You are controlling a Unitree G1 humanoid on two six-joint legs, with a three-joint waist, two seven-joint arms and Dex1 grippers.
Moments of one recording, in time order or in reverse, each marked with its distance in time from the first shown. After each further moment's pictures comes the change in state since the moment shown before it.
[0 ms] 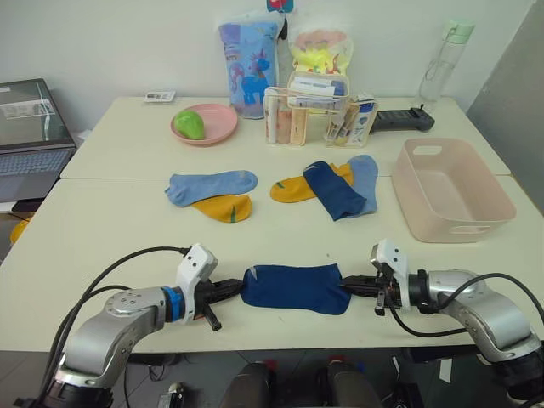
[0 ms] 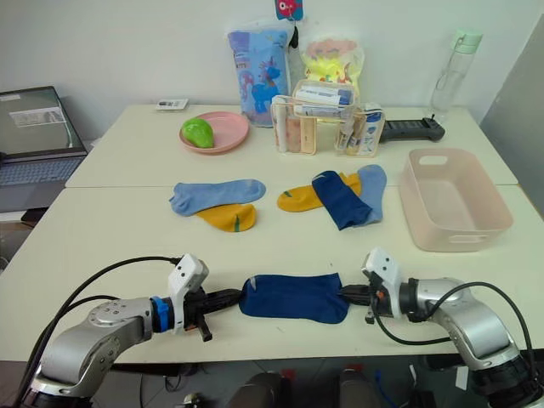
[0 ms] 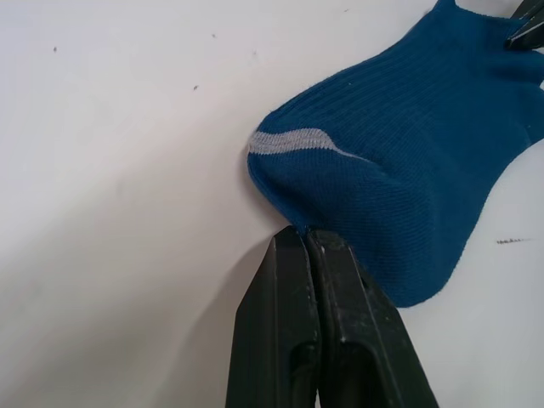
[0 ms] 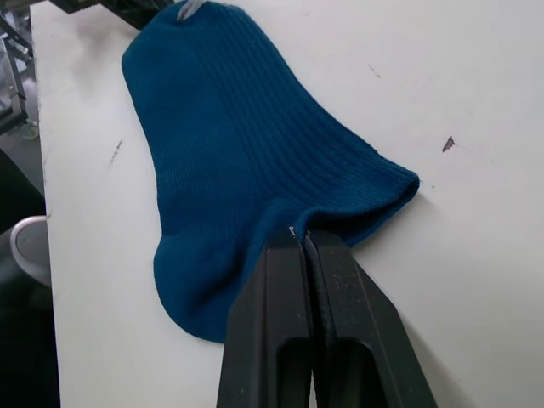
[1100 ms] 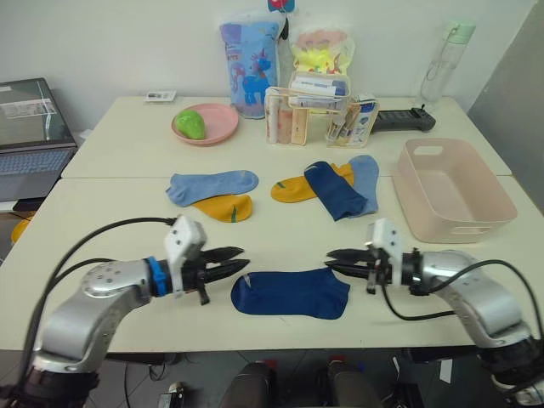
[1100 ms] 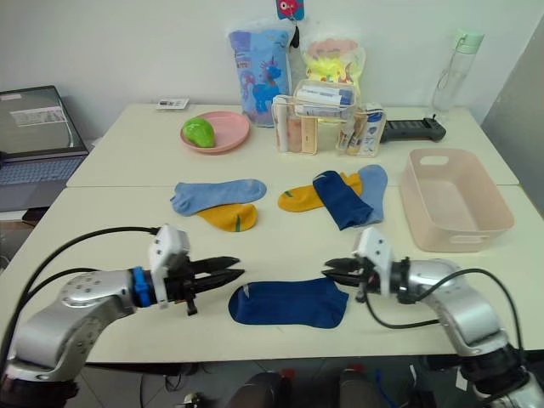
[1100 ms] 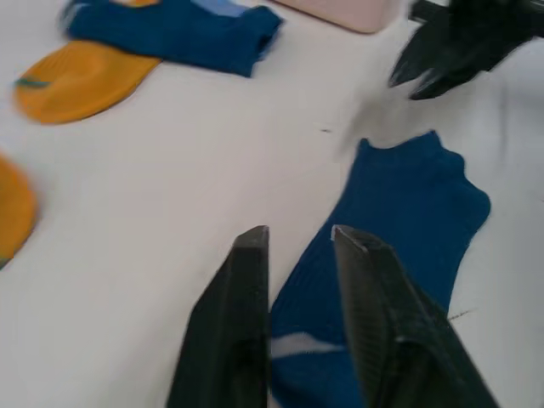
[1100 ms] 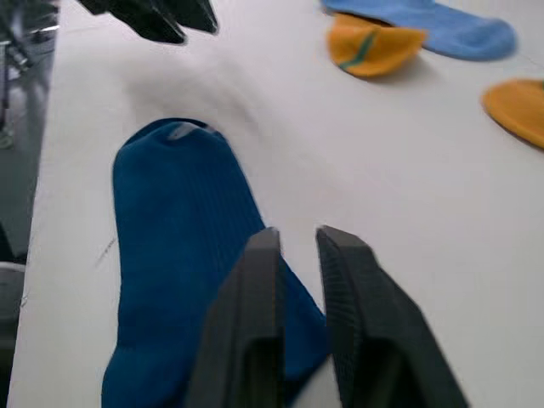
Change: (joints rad) left arm -0.129 0.045 -0.045 -0.031 0.043 -0.237 -0.148; right arm -0.114 0.094 0.066 0.031 -0.084 -0.209 -0.001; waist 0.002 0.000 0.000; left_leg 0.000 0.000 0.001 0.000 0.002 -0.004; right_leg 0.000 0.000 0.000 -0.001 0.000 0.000
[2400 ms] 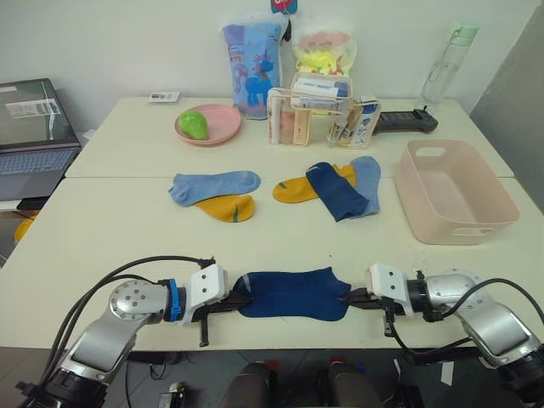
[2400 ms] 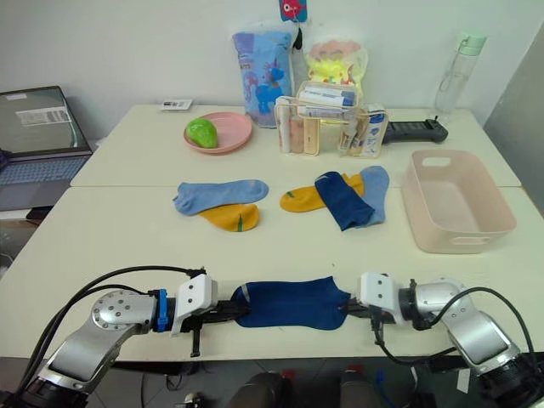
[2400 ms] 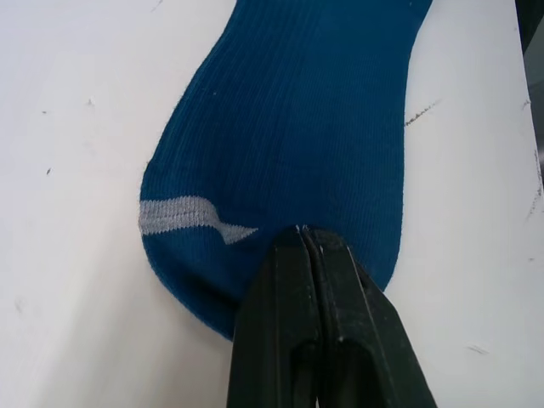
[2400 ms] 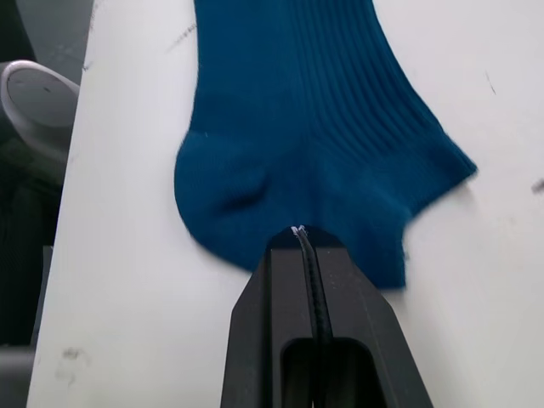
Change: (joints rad) left arm 0.076 0.065 -0.135 0.189 0.240 -0.335 -0.135; right arm 0.144 -0.225 0.041 0.024 -0.156 -0.210 0.137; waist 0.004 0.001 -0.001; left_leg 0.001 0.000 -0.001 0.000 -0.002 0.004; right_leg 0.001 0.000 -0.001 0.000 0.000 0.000
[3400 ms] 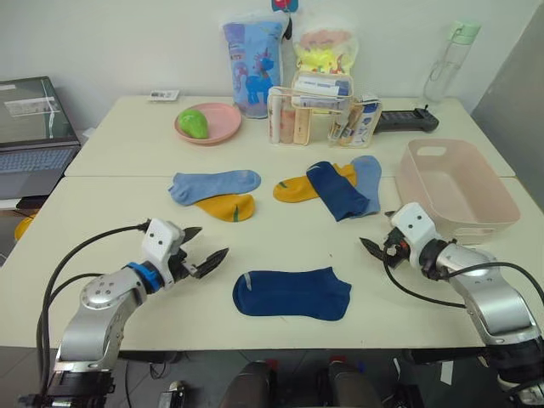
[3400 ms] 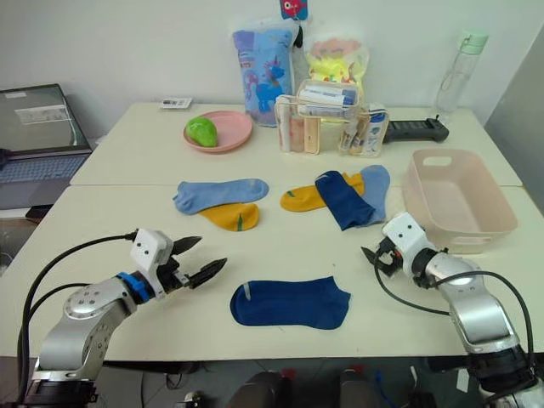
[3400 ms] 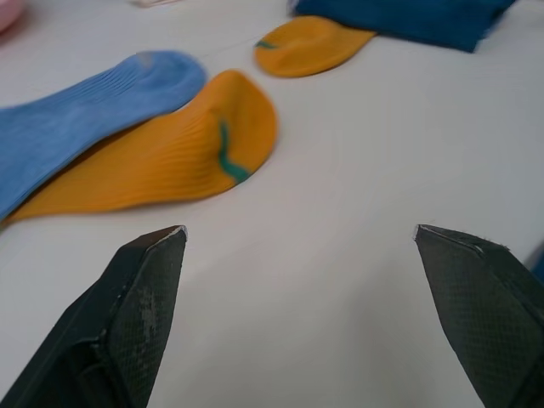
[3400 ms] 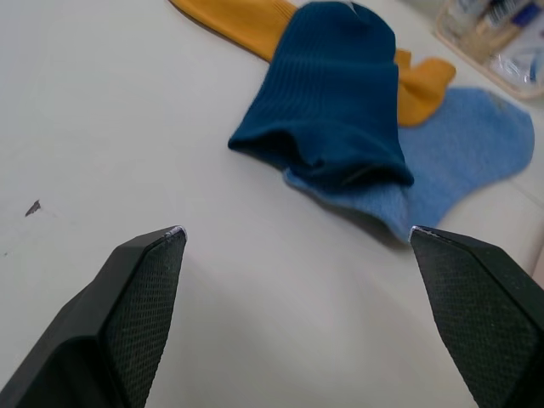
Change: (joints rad) left arm -0.065 -0.173 0.279 0.023 -0.123 0.140 0.283; right arm -0.138 0.180 -0.181 0.032 -0.105 0.205 -0.483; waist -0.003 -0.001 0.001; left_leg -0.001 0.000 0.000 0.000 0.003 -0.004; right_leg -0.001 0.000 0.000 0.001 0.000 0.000
